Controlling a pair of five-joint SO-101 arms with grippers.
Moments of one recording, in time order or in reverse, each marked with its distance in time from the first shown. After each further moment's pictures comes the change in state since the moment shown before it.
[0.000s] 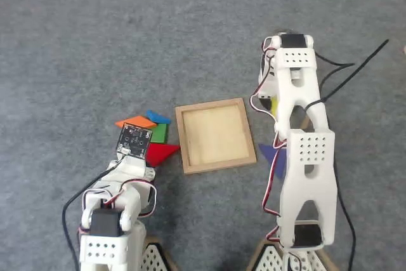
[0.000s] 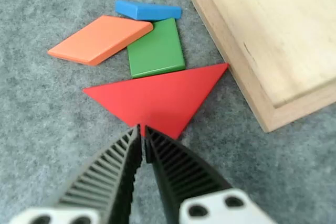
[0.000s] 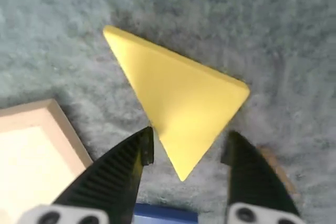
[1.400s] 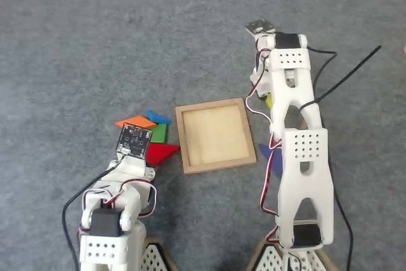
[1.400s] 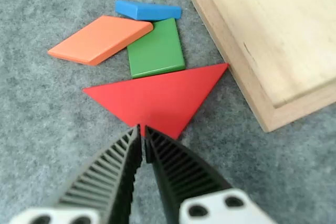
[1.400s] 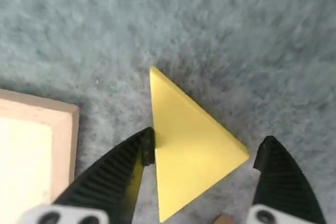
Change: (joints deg) left arm 0.0 0.0 0.0 0.0 0.0; right arm -1.5 5.8 -9.2 -5.5 22.9
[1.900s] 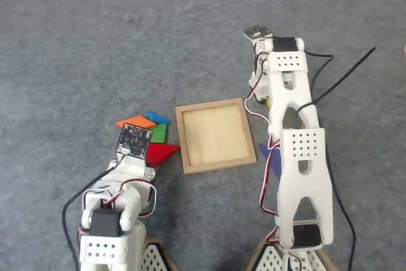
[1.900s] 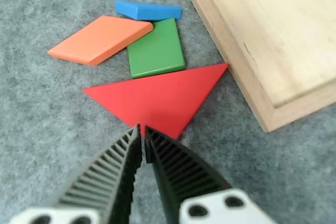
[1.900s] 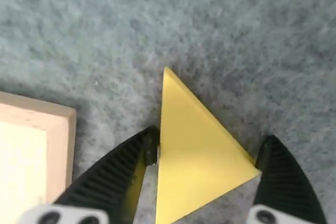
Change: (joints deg) left arm 0.0 0.0 0.0 0.0 0.0; right arm -0.4 4.3 -2.0 1.6 0.3
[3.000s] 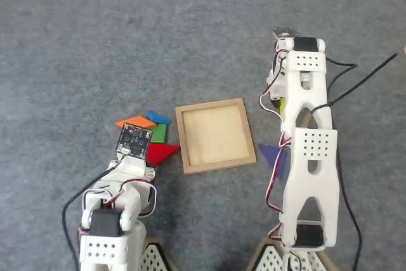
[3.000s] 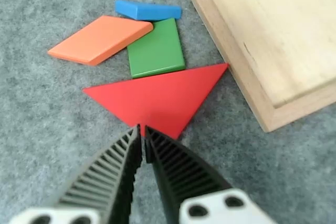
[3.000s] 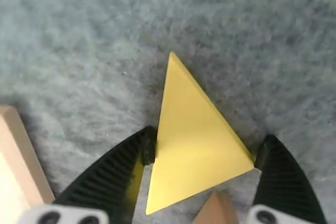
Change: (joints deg) left arm 0.0 0.0 0.0 0.0 0.0; right arm 6.3 0.2 -0.4 4.0 -10.5
